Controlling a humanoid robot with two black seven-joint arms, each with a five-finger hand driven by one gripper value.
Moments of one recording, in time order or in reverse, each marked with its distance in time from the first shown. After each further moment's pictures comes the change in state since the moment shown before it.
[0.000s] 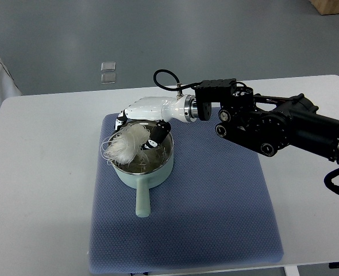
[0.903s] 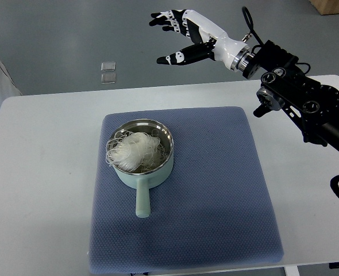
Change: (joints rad) left arm 0.000 0.000 0.000 0.000 0.000 0.000 0.000; right arm -0.177 -0.081 0.505 -0.096 0.700 0.011 -0.001
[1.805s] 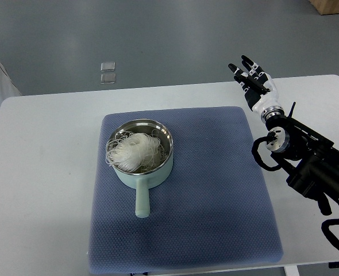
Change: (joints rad) left arm 0.000 0.000 0.000 0.000 0.000 0.000 0.000; right arm -0.227 0.084 0.083 -0.170 0.788 -0.202 0.004
